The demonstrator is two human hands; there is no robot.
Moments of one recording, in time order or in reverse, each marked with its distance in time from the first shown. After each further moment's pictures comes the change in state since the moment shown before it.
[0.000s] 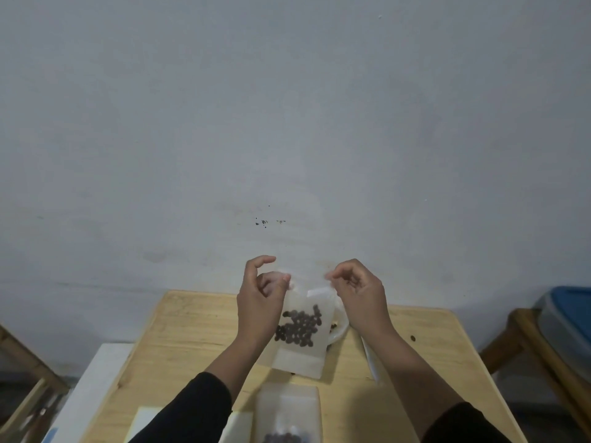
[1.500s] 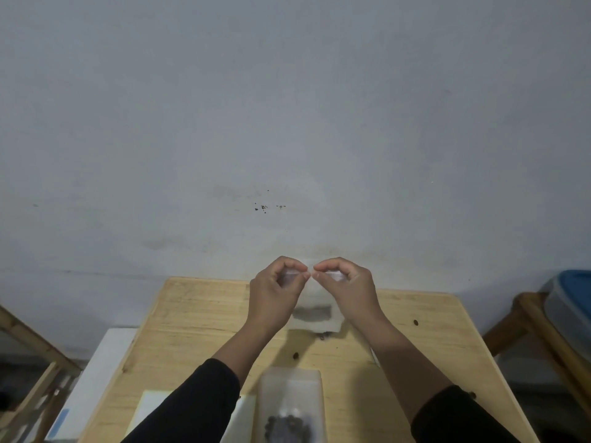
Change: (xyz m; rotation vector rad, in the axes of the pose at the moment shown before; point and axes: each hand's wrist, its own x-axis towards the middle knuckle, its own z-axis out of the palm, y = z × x) left_hand -0.003 0.002 0.011 0.149 -0.138 0.009; right_hand -0.001 0.015 0.013 0.007 -0.081 0.133
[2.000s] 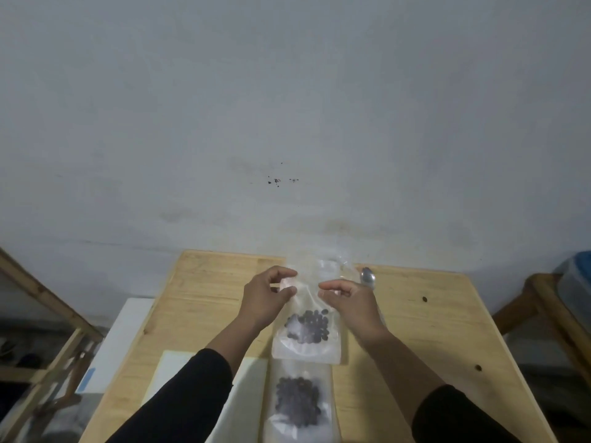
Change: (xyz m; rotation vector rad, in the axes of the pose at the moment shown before) left_hand -0.026 -0.054 -0.030 0.167 -0.158 -0.236; right_hand -0.042 0.058 0.013 -0.026 -0.053 0.240
